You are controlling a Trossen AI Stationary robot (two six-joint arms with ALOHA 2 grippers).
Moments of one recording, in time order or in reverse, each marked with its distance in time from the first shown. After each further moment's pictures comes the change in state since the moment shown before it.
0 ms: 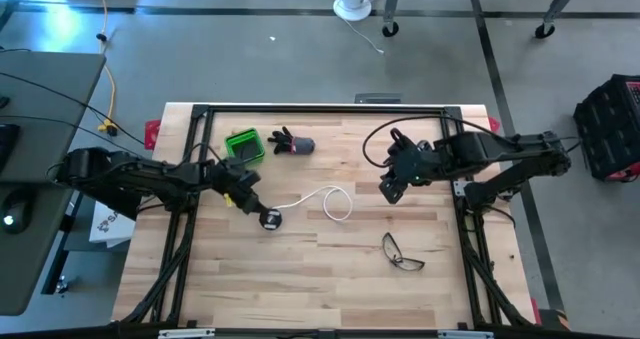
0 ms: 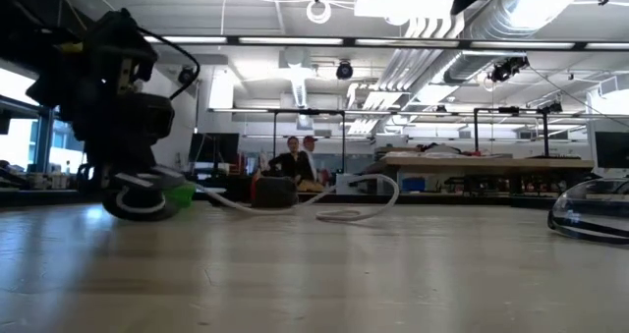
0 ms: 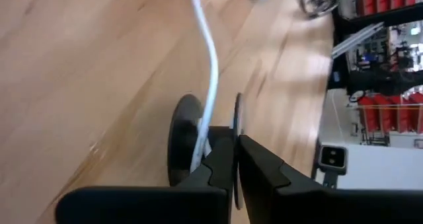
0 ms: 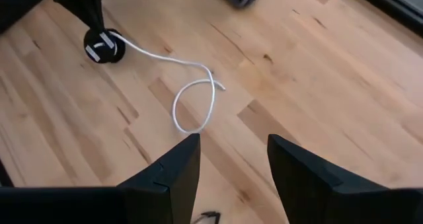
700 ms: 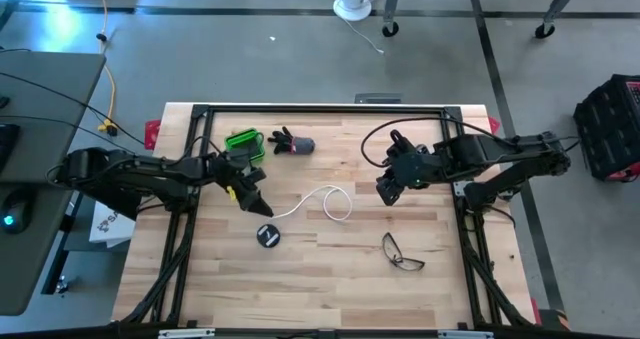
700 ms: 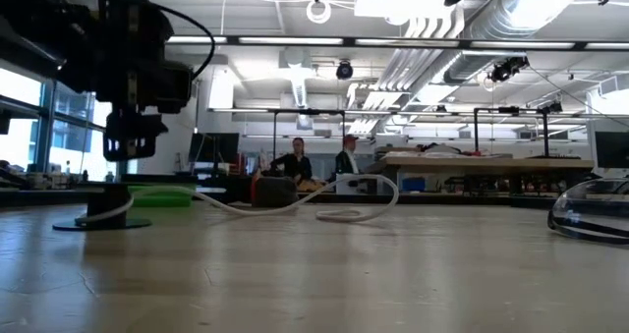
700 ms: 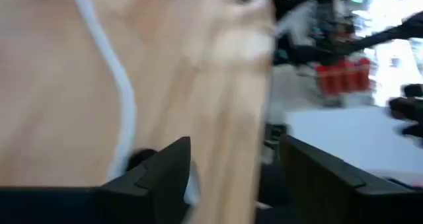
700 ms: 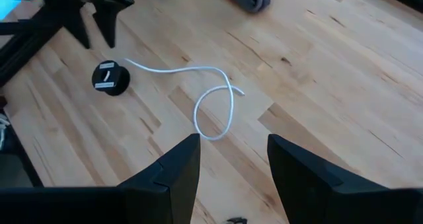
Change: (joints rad) left arm 0.031 0.000 0.132 -0.011 0.233 0.017; right arm 0.019 0.005 0.000 0.056 0.000 0.062
